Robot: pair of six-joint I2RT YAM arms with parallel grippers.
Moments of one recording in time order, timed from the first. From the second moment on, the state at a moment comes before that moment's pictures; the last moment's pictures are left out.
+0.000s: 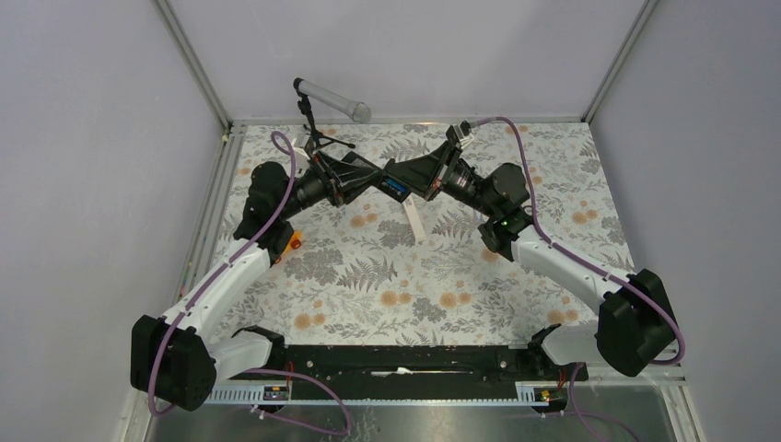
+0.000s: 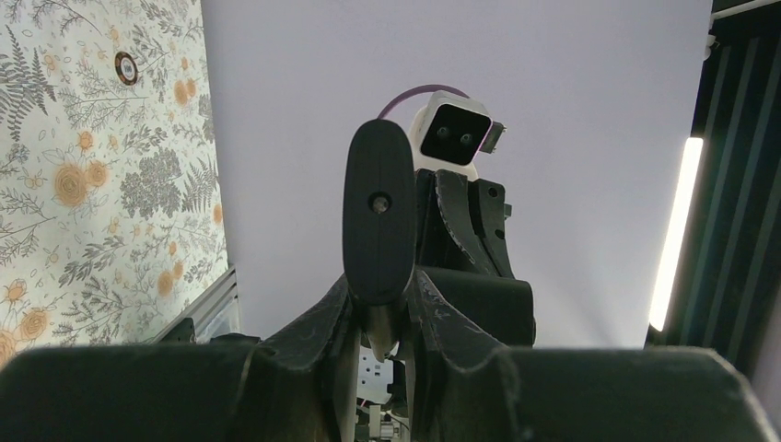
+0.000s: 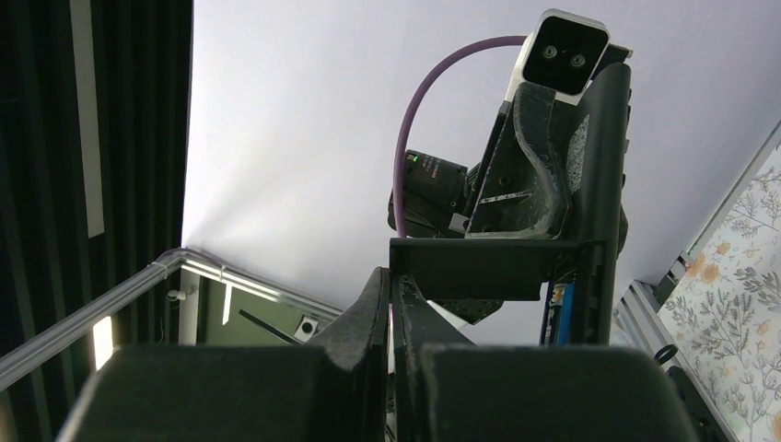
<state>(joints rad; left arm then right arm) -0.34 1.13 0.83 0.33 0.64 -1.60 0.62 1.35 0.92 0.79 -0.50 1.59</state>
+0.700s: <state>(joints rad) -0.34 1.12 0.81 0.33 0.64 -1.61 0.62 1.33 0.87 0.80 -0.46 1.61</state>
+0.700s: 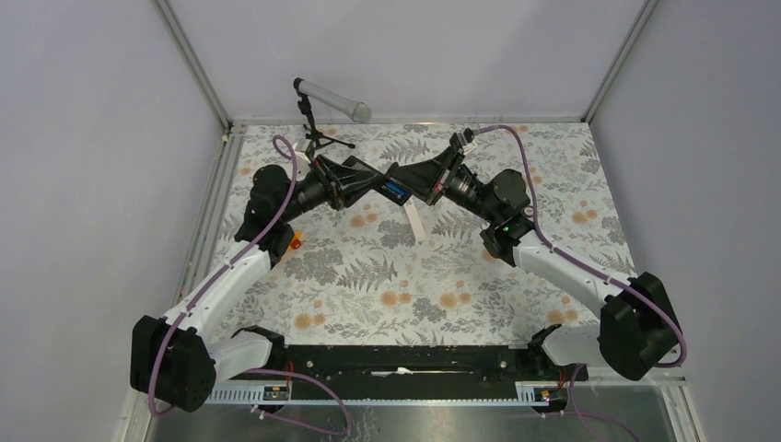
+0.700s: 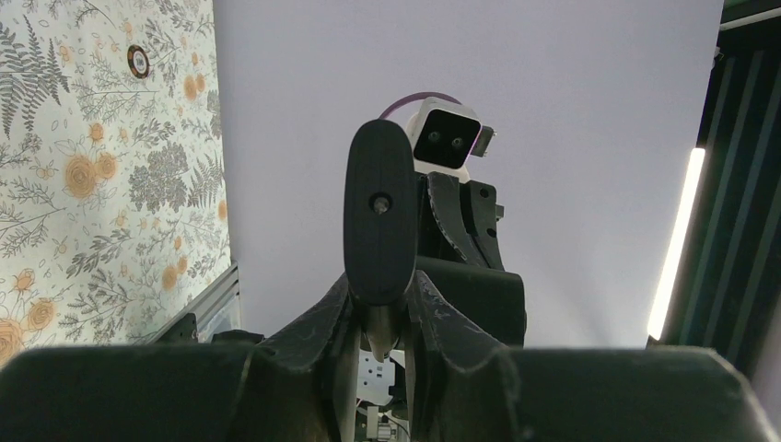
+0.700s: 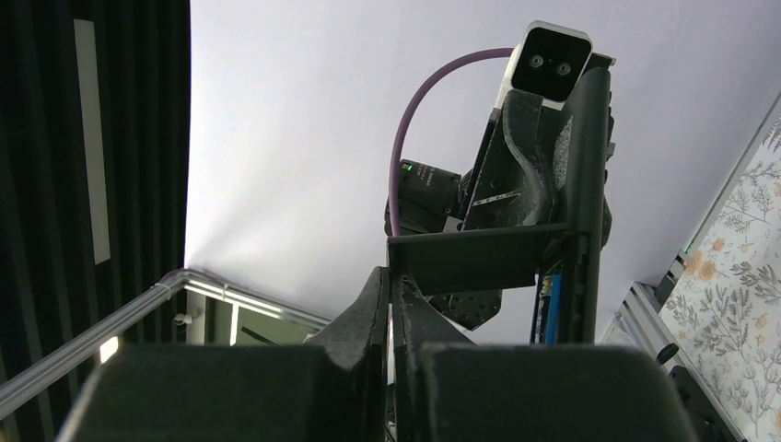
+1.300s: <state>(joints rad) -0.34 1.13 0.81 0.33 0.62 -1.62 0.62 1.28 0.84 0.75 -0.44 1.61</state>
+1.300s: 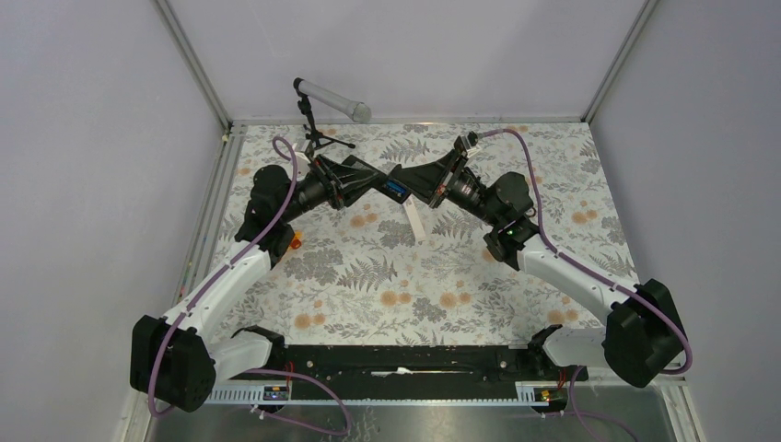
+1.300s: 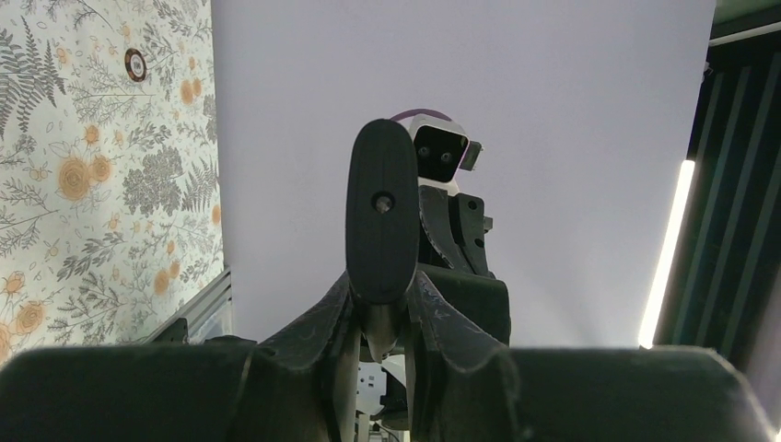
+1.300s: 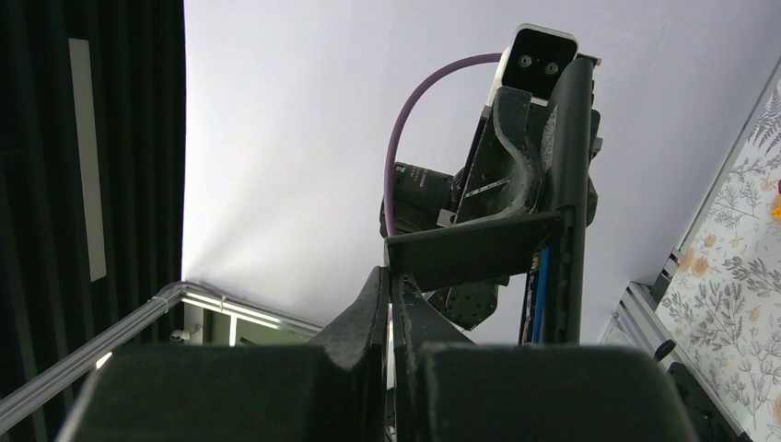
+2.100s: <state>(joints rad) -0.32 1.13 0.81 0.36 0.56 -1.71 0.62 1.27 0.84 0.66 -0.44 1.62</state>
